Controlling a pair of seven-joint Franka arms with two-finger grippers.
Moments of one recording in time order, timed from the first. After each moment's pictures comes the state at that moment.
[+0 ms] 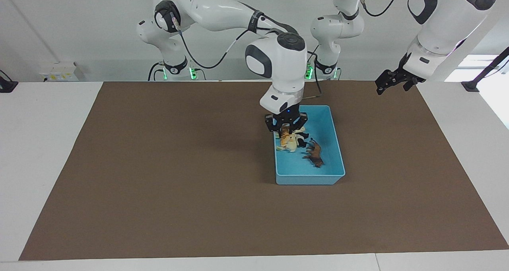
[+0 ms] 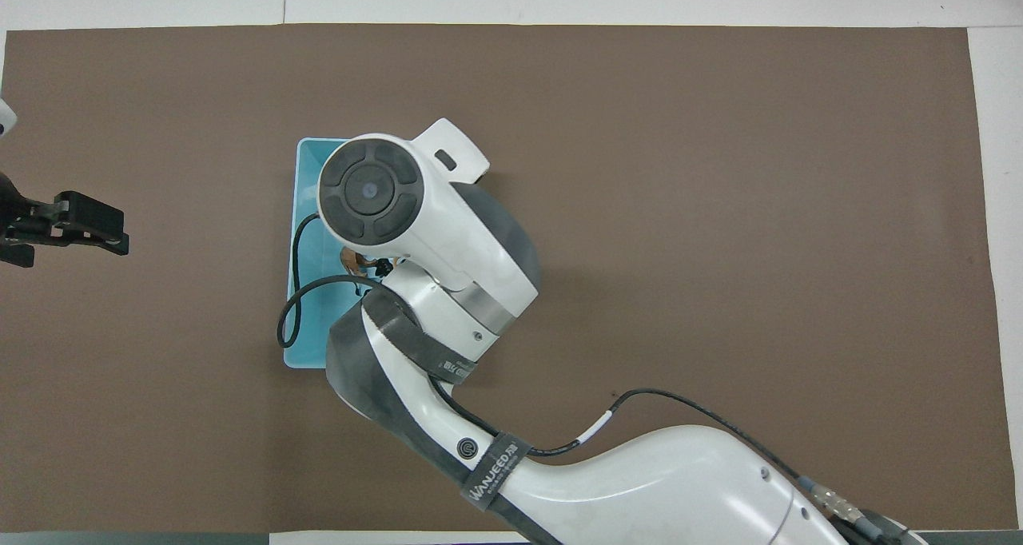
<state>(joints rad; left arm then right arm) 0.02 0.00 -0.07 -1.59 0.02 1.47 -0.10 0.67 0.69 0.12 -1.07 -0.14 1.93 0.79</state>
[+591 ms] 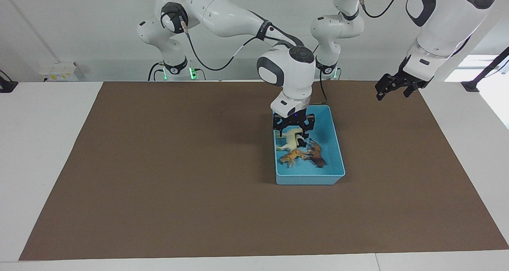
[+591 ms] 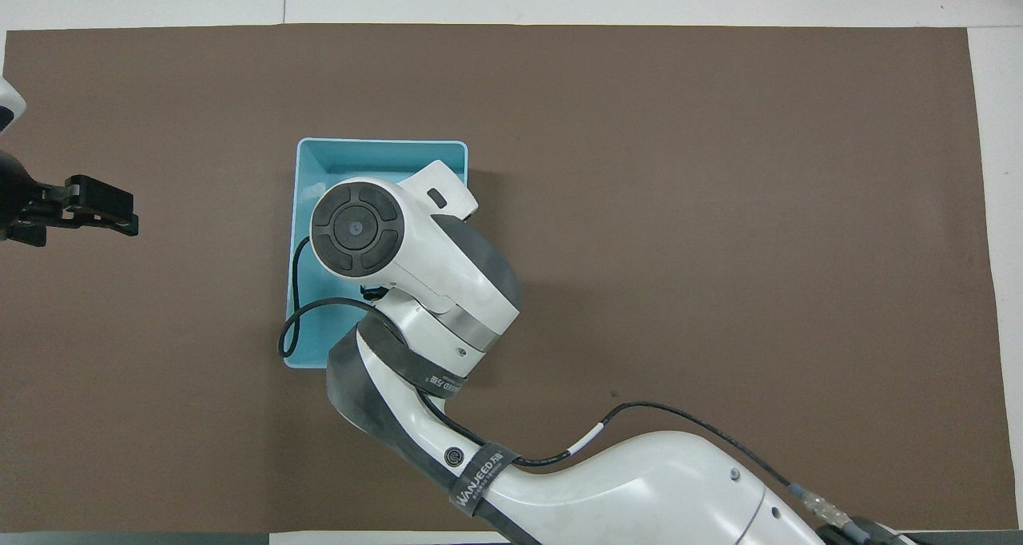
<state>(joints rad) 0.02 0.01 -0.07 -1.60 0.01 1.53 -0.09 0.69 0.65 0.10 -1.16 -0.14 1.95 0.93</state>
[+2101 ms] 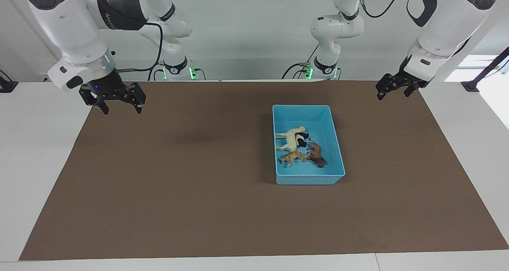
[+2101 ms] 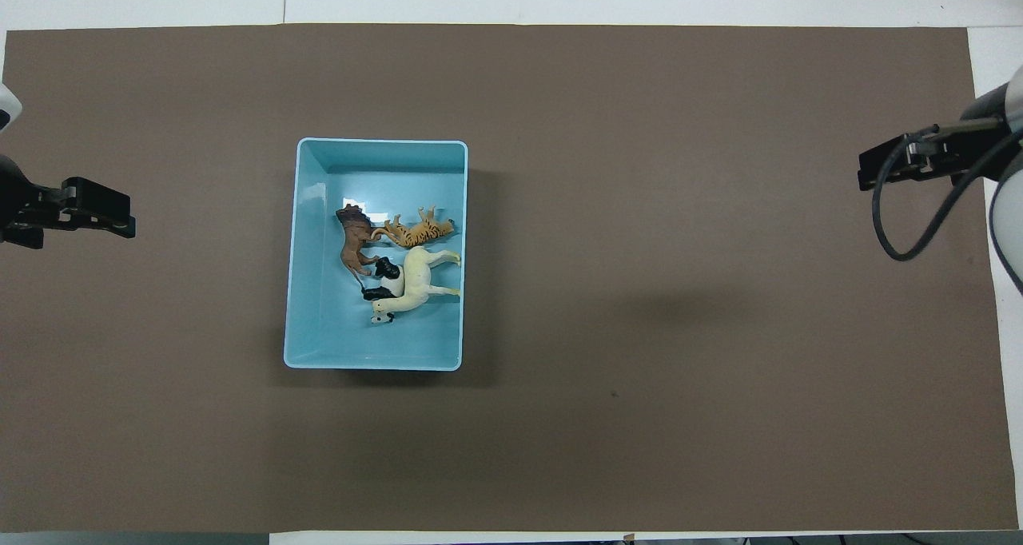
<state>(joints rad) 0.02 0.01 -0.07 -1.60 0.01 1.53 -0.09 -0.01 0.05 0.03 -1.55 -0.04 1.59 0.00</state>
